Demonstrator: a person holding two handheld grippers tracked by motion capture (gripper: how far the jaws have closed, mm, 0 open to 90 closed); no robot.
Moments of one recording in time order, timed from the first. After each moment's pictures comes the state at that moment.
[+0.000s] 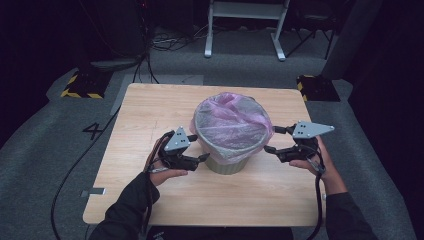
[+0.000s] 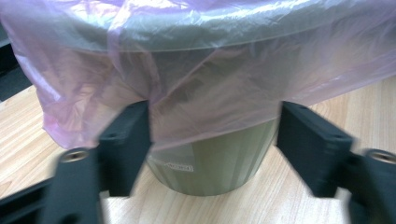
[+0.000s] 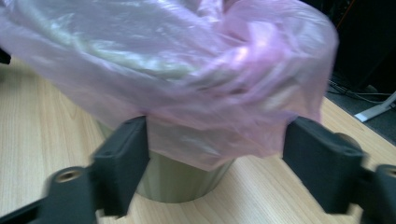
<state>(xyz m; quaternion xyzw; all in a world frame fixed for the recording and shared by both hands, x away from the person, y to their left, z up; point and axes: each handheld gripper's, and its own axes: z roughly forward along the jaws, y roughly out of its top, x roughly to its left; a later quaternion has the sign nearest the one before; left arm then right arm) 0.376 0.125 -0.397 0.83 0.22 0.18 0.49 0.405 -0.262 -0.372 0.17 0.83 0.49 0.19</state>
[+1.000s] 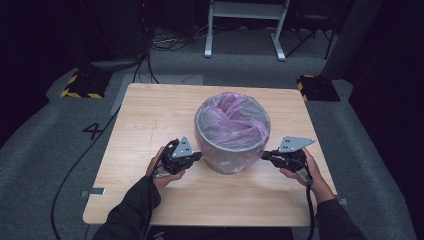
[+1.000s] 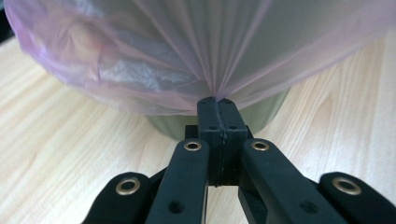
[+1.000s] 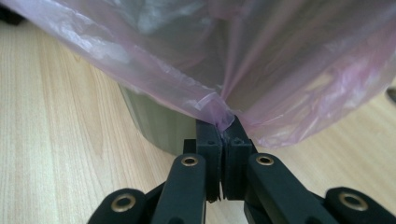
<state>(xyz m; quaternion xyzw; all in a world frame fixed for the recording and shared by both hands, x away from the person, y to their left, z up) 0.386 0.128 -0.446 0.86 0.22 0.16 0.43 0.403 -0.253 -0.430 0.18 0.87 0.44 0.15</state>
